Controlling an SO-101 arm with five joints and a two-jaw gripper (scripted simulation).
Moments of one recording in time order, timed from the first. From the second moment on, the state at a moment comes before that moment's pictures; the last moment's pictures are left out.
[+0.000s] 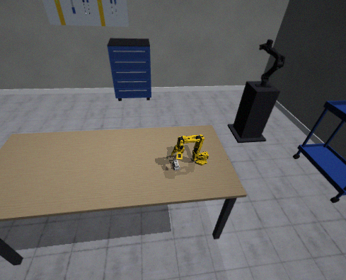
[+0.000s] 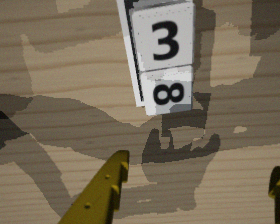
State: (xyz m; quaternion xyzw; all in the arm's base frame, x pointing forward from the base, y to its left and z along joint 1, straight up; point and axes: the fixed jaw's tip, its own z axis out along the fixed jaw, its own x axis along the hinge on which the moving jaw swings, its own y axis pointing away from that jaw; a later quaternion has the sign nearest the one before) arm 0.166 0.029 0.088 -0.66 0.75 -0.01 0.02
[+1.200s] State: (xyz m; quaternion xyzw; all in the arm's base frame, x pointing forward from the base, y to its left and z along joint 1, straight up) arm 0.141 0.005 0.125 -0.06 0.98 -0.02 0.18
